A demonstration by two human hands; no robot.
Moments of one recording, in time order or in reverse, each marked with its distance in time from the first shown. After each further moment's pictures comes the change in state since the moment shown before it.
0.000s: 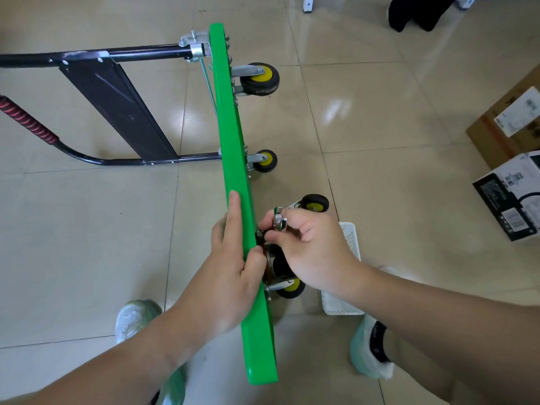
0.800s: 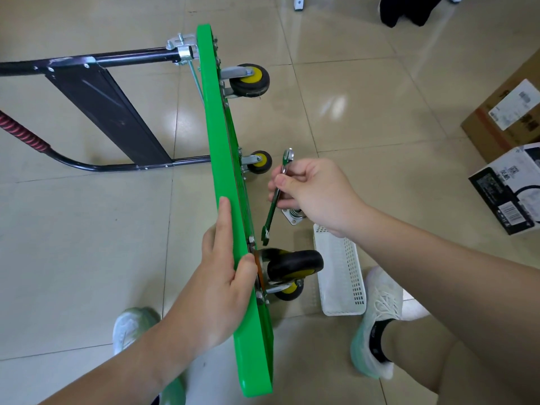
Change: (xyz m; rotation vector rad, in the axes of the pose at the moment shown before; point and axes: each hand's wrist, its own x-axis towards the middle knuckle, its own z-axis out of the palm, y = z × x) left_hand -0.003 0.006 0.001 0.001 0.012 -0.010; right_hand 0.064 -0.012 -0.037 0.205 0.007 0.272
